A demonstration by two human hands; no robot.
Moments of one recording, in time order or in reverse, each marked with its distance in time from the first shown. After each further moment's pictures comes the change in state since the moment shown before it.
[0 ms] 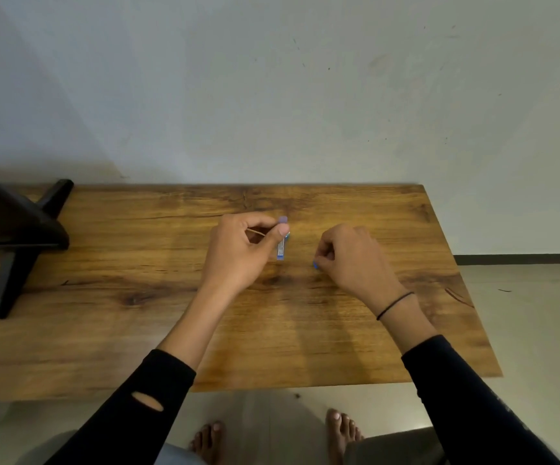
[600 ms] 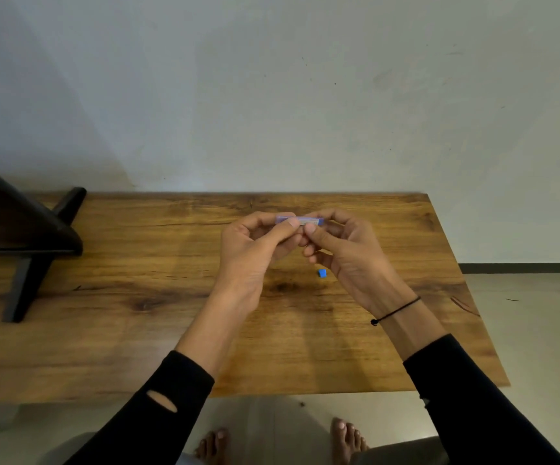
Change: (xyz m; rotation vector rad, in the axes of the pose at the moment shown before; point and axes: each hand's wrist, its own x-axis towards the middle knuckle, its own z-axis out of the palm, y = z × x) left_hand -0.007 0.026 0.010 -0.675 0.070 -0.226; right_hand -0.004 -0.030 -0.018 1.381 -0.109 0.048
